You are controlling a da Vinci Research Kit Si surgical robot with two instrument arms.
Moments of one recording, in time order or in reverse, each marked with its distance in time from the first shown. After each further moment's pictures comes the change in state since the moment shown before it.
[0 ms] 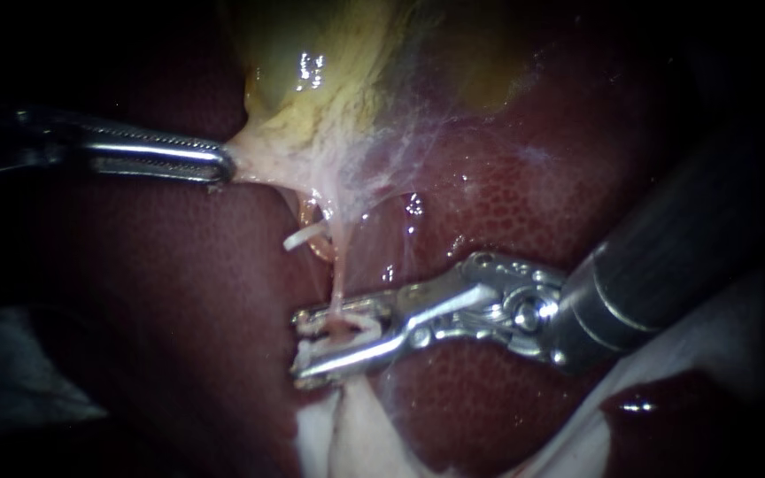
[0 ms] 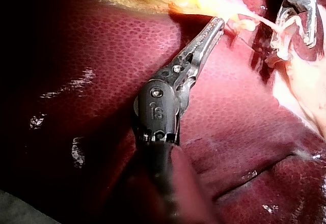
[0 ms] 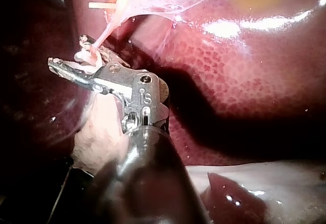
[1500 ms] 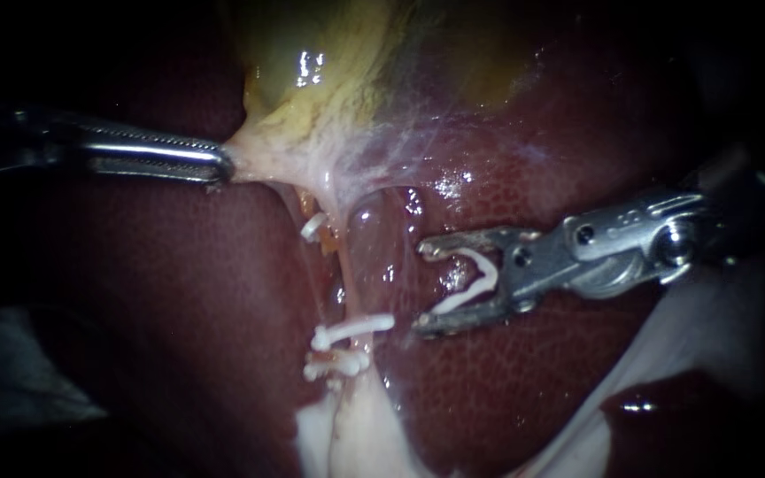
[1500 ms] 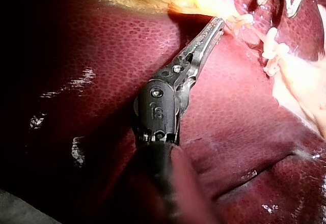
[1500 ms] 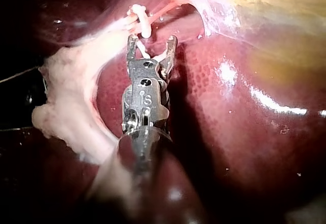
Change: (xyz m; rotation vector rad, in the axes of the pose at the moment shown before) right arm 0.001 -0.002 -0.008 -0.408 -0.357 -0.454; left arm 0.000 0.000 0.000 0.000 0.000 0.000
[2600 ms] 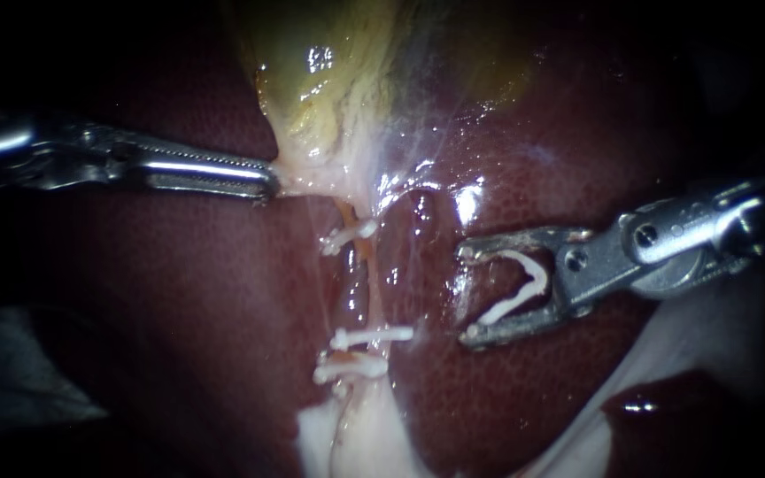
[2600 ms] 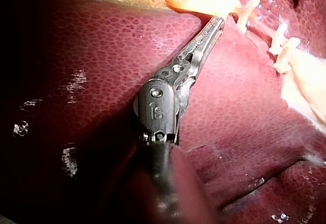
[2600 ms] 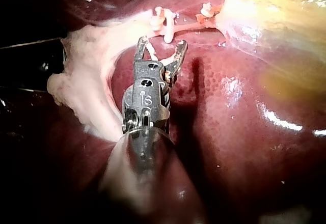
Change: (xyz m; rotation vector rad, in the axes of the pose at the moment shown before) right arm 0.002 -0.003 -0.008 0.003 -0.041 -0.218; left arm -0.005 -0.003 0.006 0.006 -0.020 0.008
